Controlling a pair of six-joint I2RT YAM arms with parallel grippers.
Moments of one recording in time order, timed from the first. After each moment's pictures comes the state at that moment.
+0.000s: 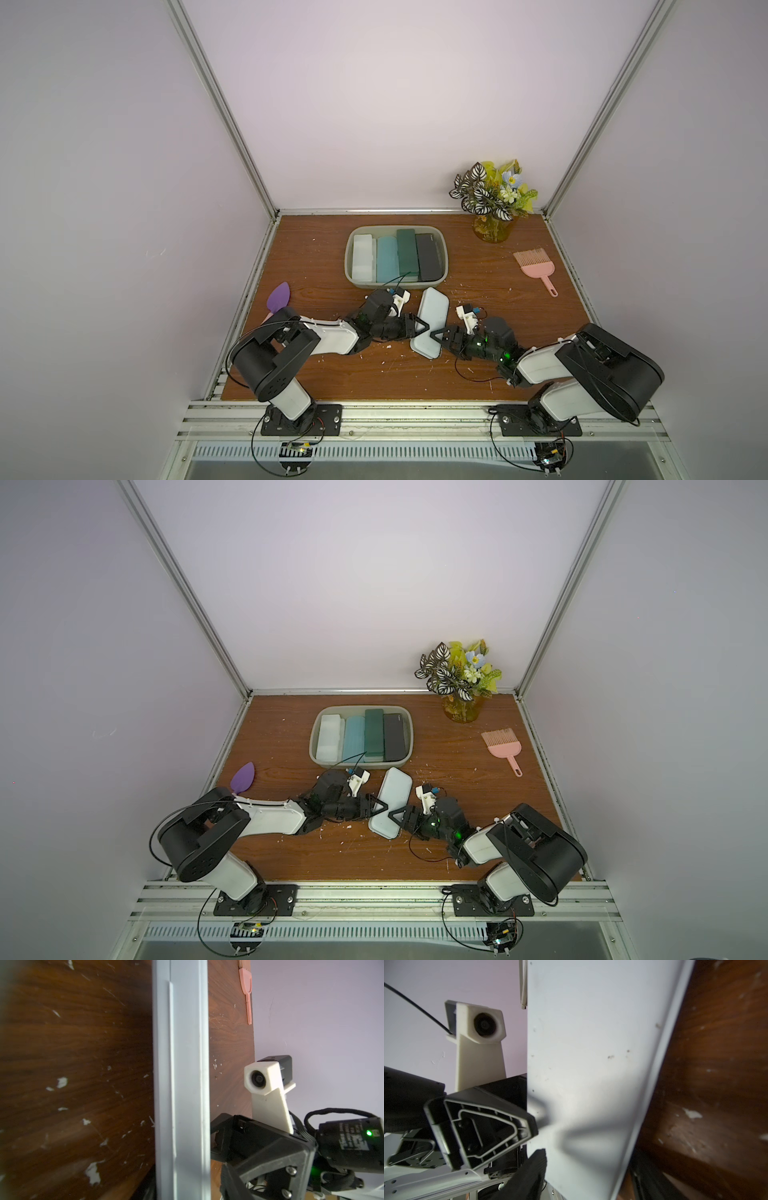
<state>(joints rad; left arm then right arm) -0.74 1.61 0.54 0.48 0.54 -0.93 0.66 1.47 0.13 0.89 -0.48 1.17</state>
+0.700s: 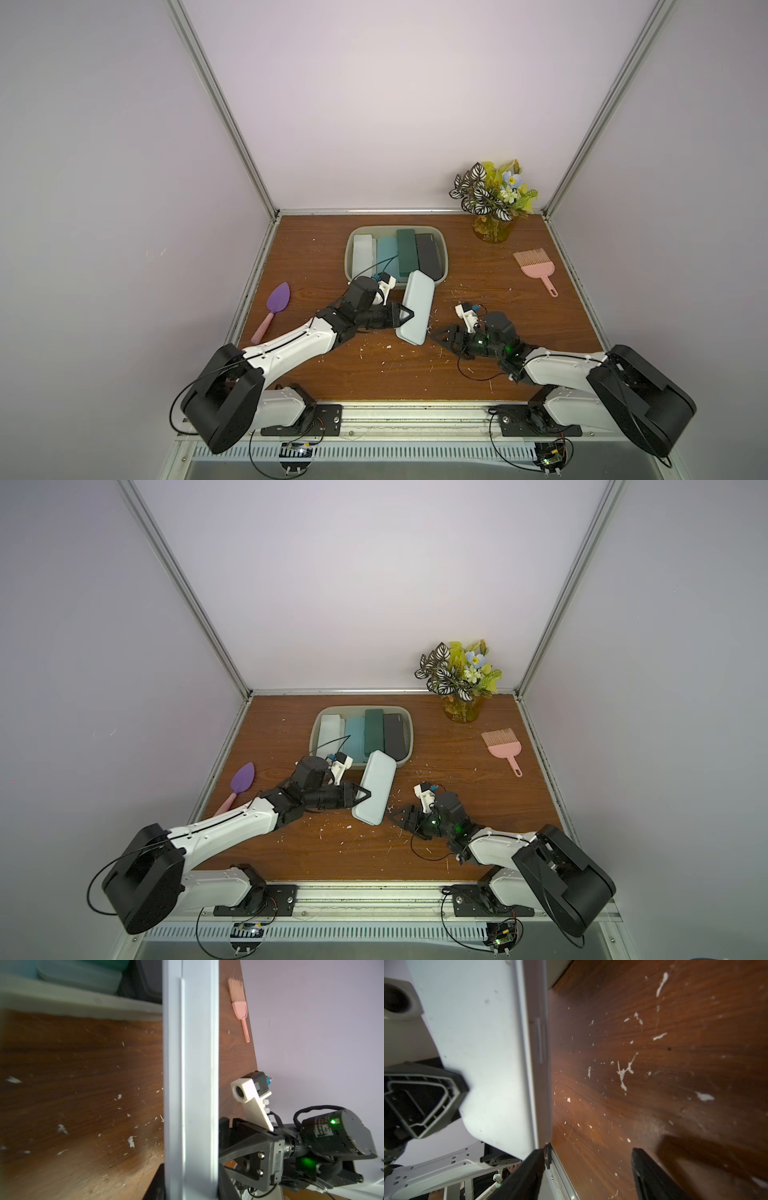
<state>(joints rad) -0.62 1.23 0.66 -0.06 0.47 -0.73 0.64 1.23 0.23 0.48 -0.53 1.07</state>
